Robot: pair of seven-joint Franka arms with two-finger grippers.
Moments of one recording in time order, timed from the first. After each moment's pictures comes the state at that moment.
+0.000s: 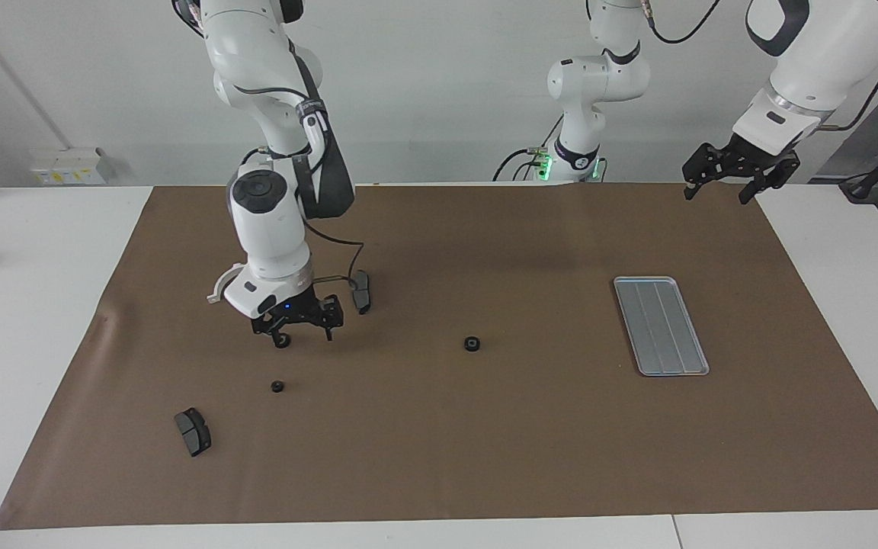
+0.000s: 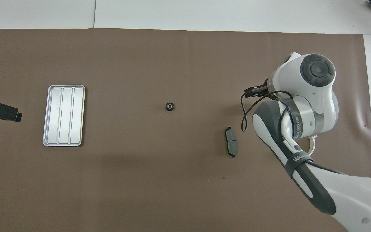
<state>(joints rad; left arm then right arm) -0.02 -0.06 0.02 -1.64 -0.02 1.56 0.17 0.32 0.30 -0.15 -1.86 -0.02 2.28 0.03</state>
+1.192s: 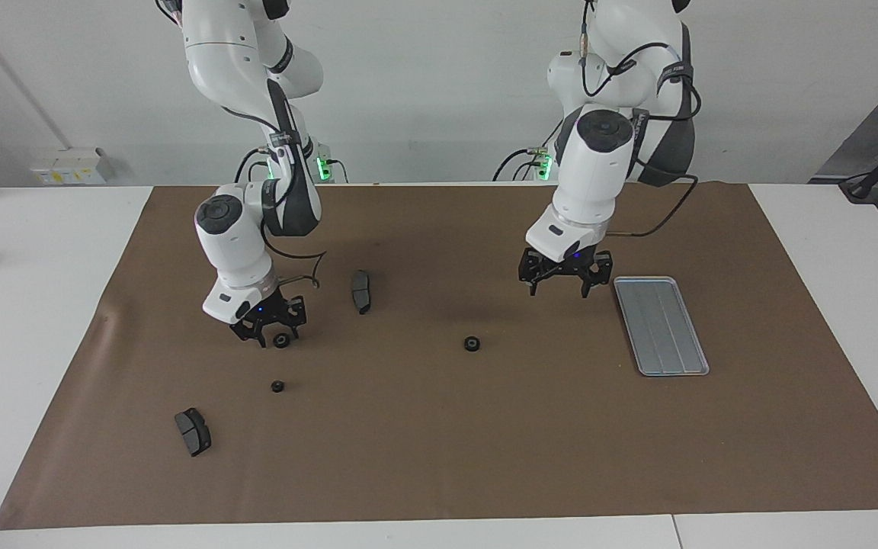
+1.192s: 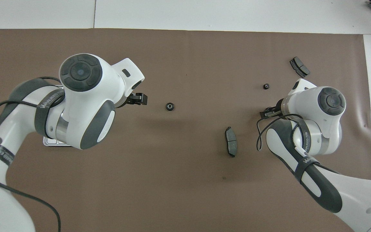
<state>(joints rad) -0.46 0.25 0.01 -1.75 0.08 2.07 -0.34 0.23 0.28 -0.14 -2.13 0.08 2.51 -0.25</state>
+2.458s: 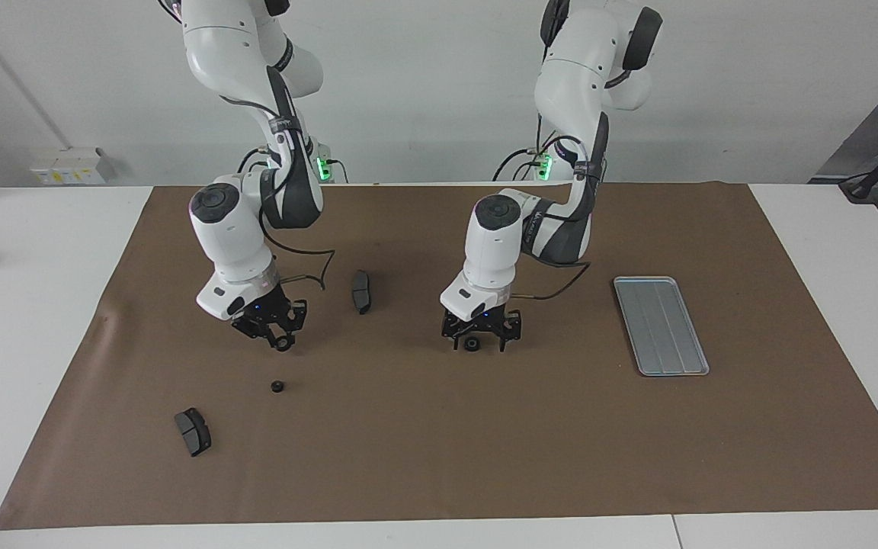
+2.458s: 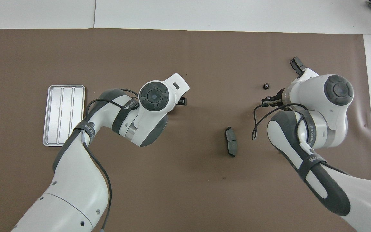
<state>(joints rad) -0.59 0.52 0.00 -1.71 0.10 2.42 -0.52 0.24 0.25 -0.13 -2.00 0.09 2.40 -0.09</state>
